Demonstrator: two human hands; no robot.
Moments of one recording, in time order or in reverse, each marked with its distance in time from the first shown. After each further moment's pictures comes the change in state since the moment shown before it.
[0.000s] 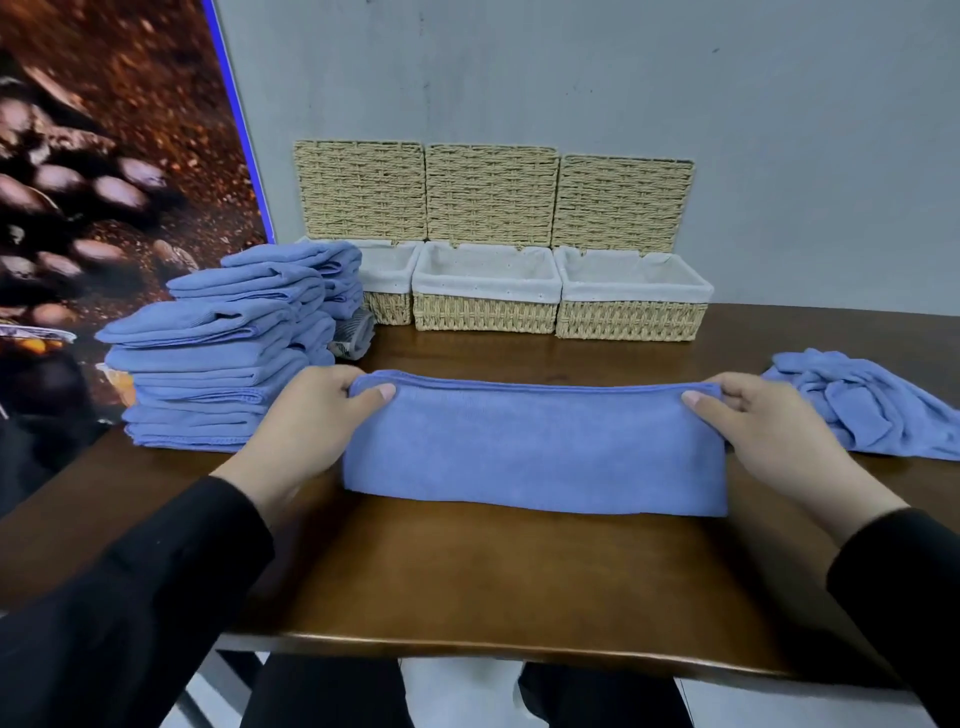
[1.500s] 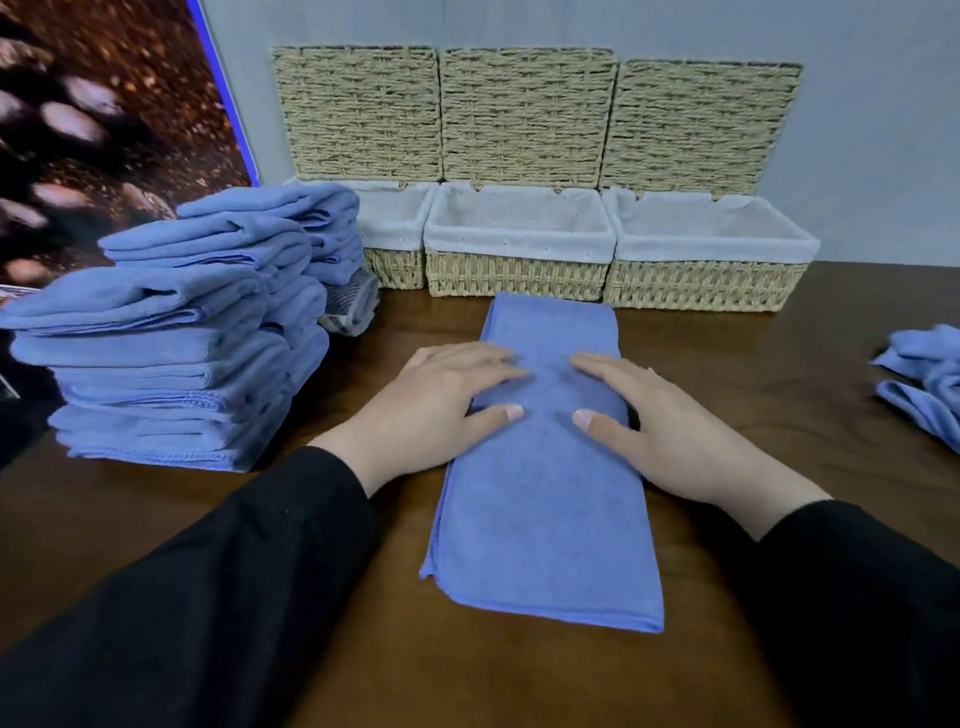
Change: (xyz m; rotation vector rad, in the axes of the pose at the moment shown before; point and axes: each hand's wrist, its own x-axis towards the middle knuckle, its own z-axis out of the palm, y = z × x) left_hand 0.079 -0.014 0.088 0.391 -0.302 0.524; right_hand 0.069 -0.023 0.117 -0.227 -0.382 -0.312
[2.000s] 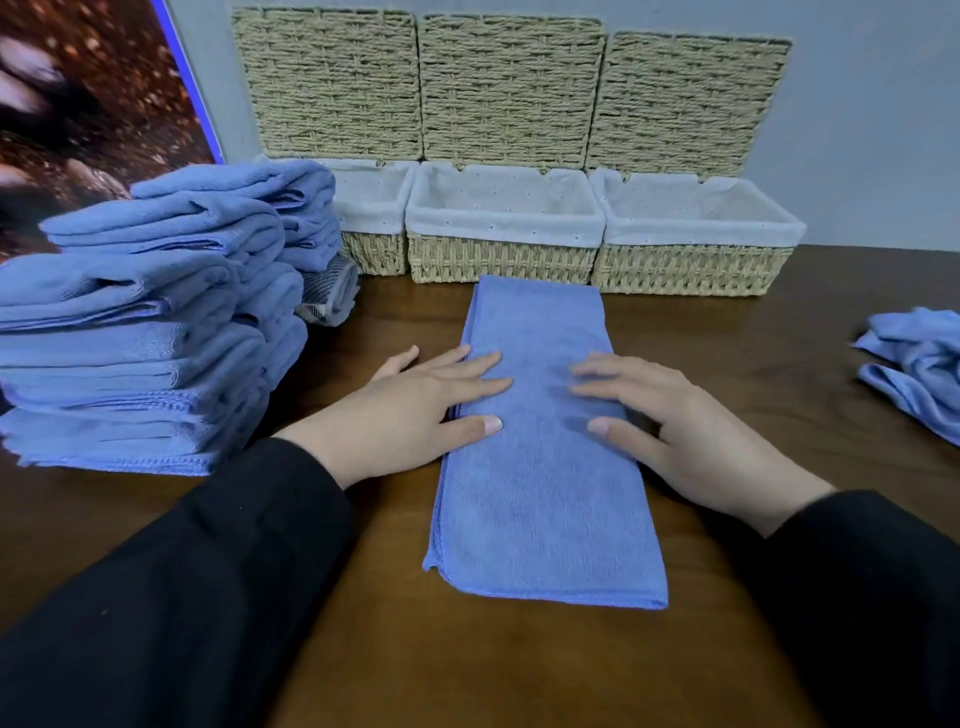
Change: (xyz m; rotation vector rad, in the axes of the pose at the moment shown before) left_hand -0.009 -0.011 -0.005 -0.018 -0.346 -0.027; right_hand -0.020 0.000 -0.004 -0.022 0.106 -0.205
